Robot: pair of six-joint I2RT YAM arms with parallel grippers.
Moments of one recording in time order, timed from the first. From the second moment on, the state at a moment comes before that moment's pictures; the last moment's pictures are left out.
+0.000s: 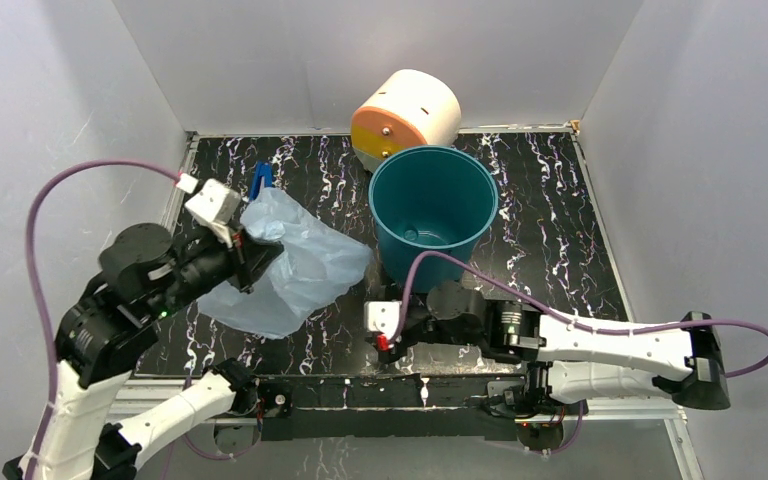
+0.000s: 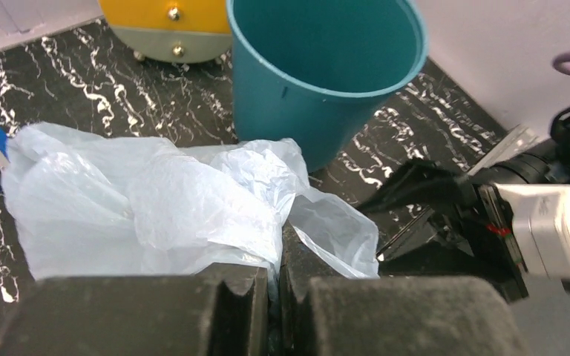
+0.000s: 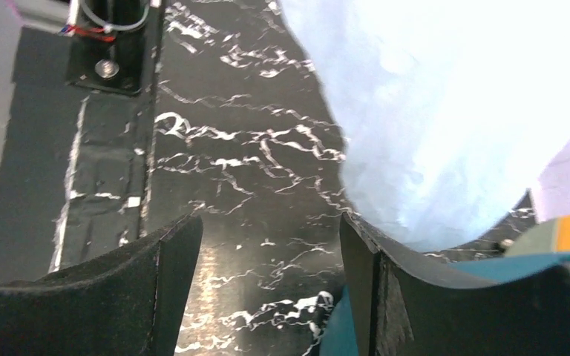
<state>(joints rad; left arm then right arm) -0.66 0.78 1.44 -0.98 0.06 -0.17 1.40 1.03 0.83 -0.16 -0.05 -0.46</state>
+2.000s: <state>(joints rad) -0.66 0.83 1.08 -0.87 -0.33 -0.33 1.39 0.96 1.00 -0.43 0.19 -0.02</state>
